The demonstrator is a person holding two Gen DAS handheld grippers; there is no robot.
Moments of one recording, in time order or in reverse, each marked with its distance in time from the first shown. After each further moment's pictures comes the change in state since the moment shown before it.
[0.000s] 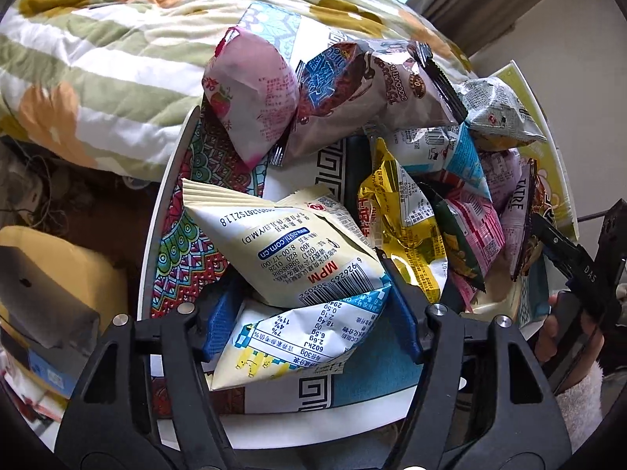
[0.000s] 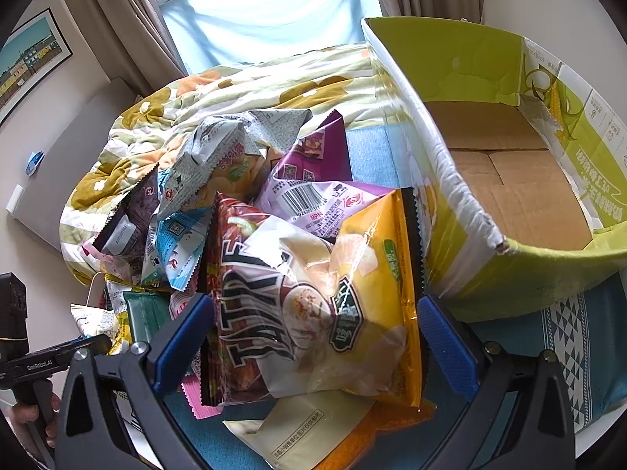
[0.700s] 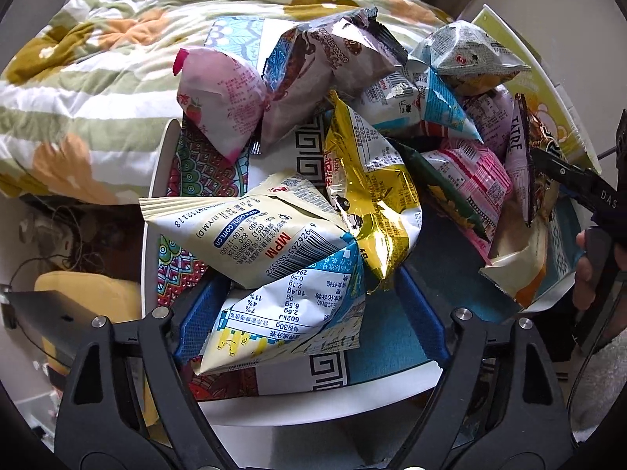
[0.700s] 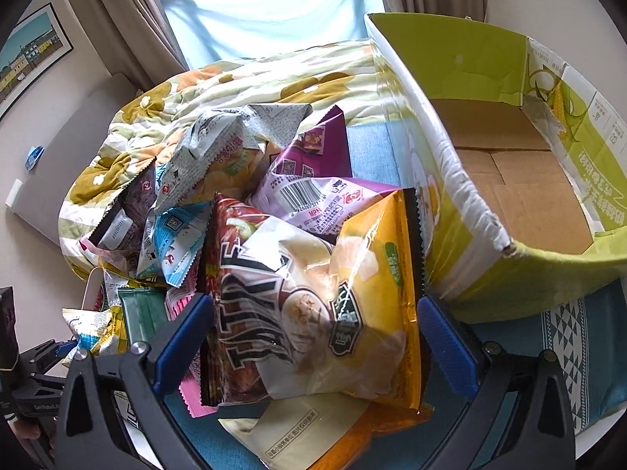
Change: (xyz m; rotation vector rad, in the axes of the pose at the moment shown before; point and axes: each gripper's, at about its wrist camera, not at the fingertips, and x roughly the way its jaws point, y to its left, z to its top) left arm -0.005 -0.038 -0.022 0.190 -0.002 0.123; right arm 0.008 0.000 0.003 -0.014 0.014 -0.003
